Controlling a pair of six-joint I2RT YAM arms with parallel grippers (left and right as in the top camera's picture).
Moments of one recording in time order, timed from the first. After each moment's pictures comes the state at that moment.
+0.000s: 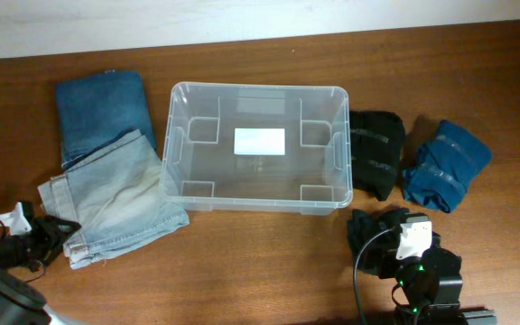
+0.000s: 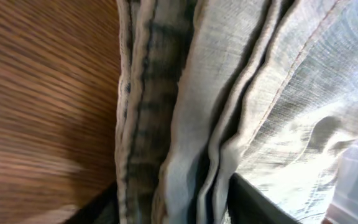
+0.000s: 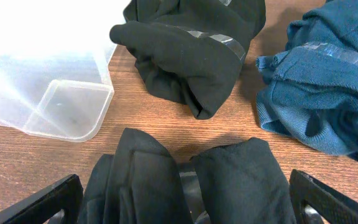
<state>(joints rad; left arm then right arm) 0.88 1.93 1.08 -0.81 0.60 0.25 -0.06 0.01 0.17 -0.72 -0.08 -0.04</state>
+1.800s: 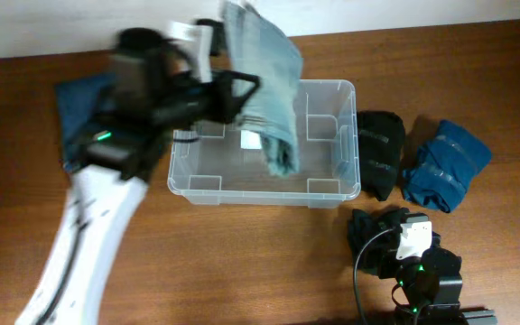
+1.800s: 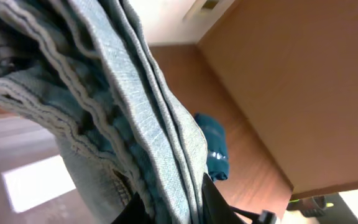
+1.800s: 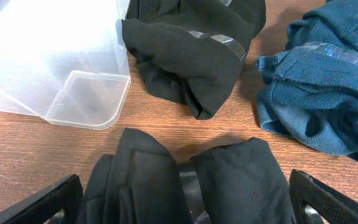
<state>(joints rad) -0.37 1.55 1.68 -0.62 0.57 -0.39 -0.06 0.01 0.17 -0.72 -0.08 -0.04</state>
